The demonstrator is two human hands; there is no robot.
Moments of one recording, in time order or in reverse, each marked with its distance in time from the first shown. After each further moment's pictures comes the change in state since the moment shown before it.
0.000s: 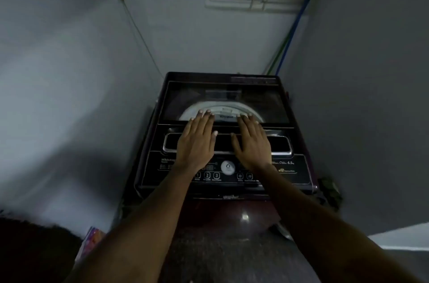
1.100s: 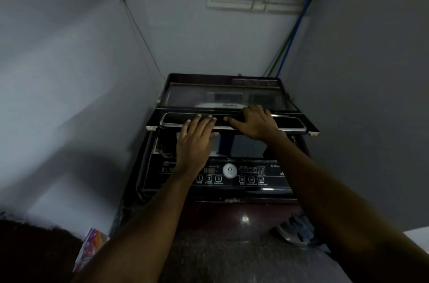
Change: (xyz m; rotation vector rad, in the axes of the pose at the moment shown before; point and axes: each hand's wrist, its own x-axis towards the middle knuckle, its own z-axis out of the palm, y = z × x) left_hand 0.003 -0.009 0.002 0.012 0.238 0.002; right_hand 0.083 0.008 -0.041 -0.069 -0.357 0.056
